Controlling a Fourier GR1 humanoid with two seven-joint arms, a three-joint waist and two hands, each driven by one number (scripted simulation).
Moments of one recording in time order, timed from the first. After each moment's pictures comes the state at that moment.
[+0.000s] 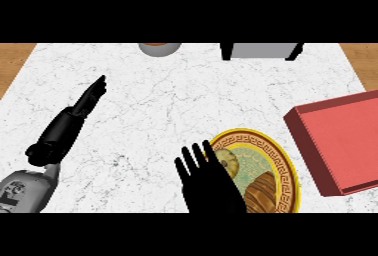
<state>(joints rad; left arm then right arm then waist) -0.23 0.47 -0.22 -1.51 0.09 0.00 -0.11 -0.54 -0.24 0.95 -1.85 0.81 0.76 0.83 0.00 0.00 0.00</state>
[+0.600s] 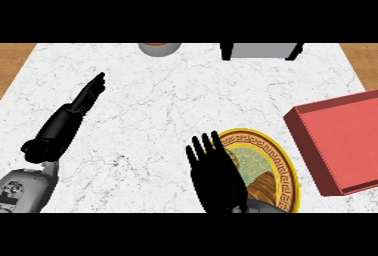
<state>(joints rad) -0.23 0.42 -0.15 -1.53 0.04 -0.06 -0.06 -0.49 -0.23 0.89 -1.74 0.99 0.75 0.71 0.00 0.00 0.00</state>
